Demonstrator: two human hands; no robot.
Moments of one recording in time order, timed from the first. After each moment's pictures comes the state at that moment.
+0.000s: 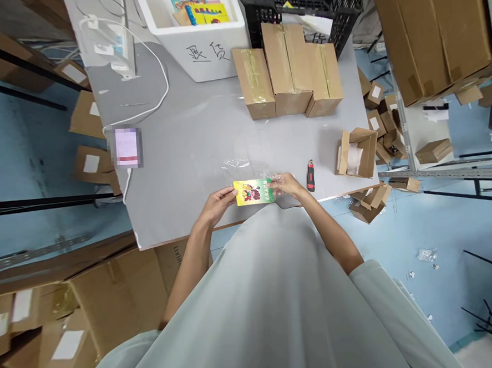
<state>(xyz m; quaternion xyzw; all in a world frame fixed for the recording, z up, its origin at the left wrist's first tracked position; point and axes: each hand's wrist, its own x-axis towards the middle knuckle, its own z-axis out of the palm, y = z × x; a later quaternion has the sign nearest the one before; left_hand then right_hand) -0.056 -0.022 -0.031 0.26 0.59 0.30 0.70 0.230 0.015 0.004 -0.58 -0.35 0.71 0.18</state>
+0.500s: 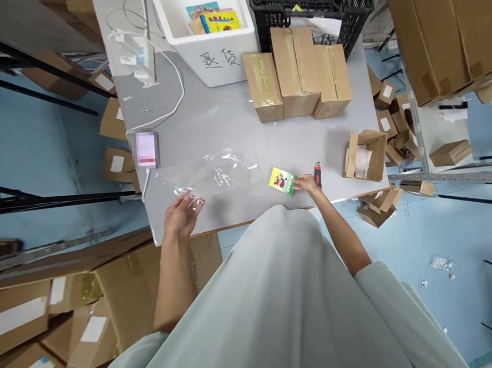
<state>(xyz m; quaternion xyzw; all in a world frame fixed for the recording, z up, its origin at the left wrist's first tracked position) -0.164 -0.029 -0.029 0.13 0.71 0.45 0.52 0.267 0.018 -0.043 -0.72 -0.26 0.61 0.20</state>
